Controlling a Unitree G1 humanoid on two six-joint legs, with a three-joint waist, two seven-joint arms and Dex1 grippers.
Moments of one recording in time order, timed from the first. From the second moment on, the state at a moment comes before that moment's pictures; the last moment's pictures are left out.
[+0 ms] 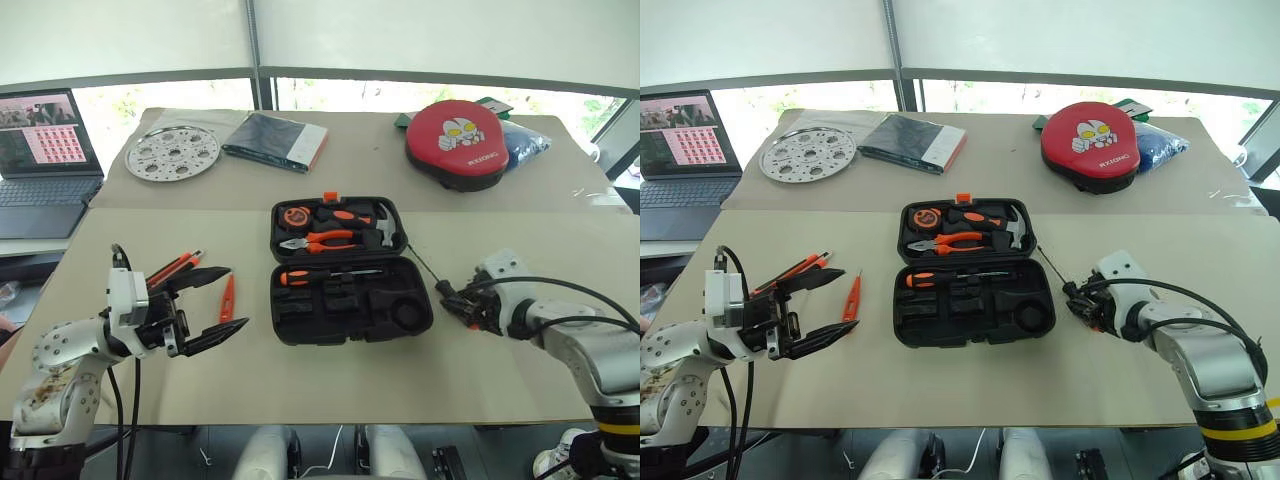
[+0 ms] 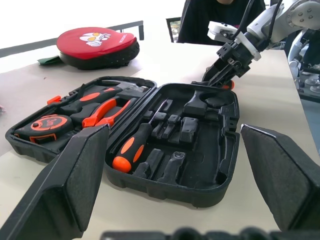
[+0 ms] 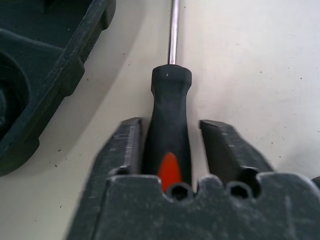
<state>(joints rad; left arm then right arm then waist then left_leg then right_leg) 0.05 0.67 0.29 -0.25 -0.65 0.11 -1.21 -0.17 -0.80 -0.07 -0.33 0.39 0.97 0.50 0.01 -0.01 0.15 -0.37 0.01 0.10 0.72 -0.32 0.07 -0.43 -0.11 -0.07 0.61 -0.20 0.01</state>
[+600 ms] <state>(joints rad) 0.11 0.66 0.31 -0.24 -0.67 0.11 -1.20 -0.55 -0.85 0.18 -0.22 0.29 0.37 1.11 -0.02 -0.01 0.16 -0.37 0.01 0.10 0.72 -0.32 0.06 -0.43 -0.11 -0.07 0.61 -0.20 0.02</state>
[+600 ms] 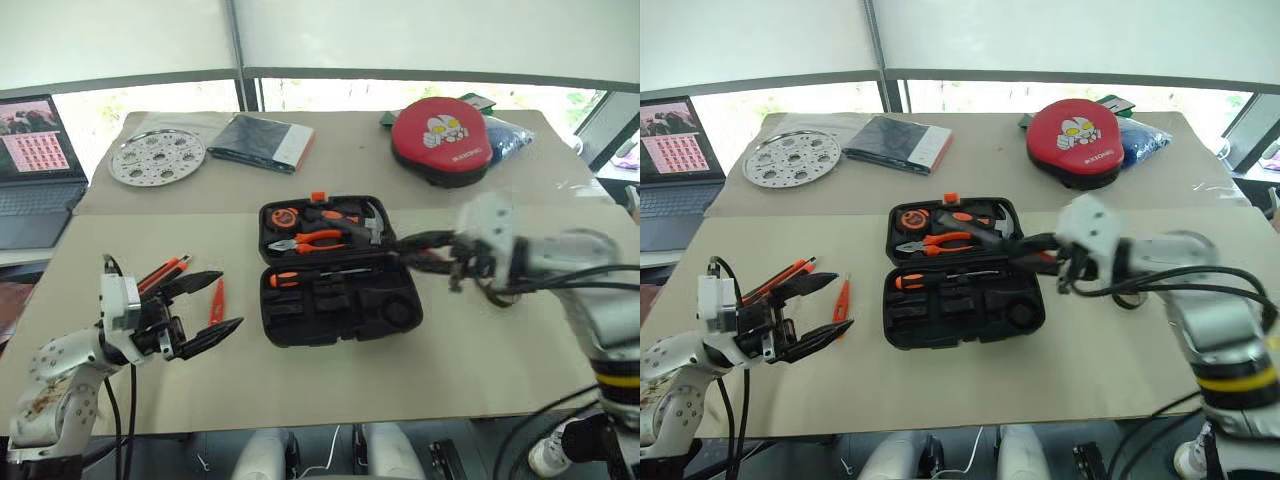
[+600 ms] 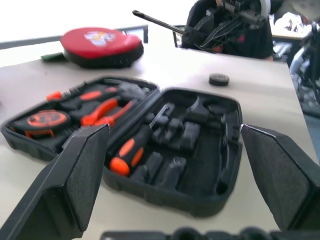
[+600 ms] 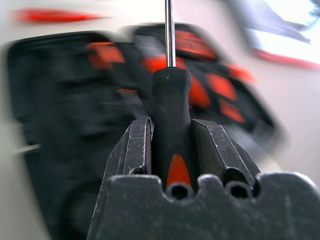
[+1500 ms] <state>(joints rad) 0.16 0.66 0.31 -0.27 -0.63 0.07 -1.17 -0.78 -0.64 0.41 0.25 -0.06 0.05 1.28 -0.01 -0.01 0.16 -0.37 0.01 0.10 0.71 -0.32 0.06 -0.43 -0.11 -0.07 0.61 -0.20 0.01</state>
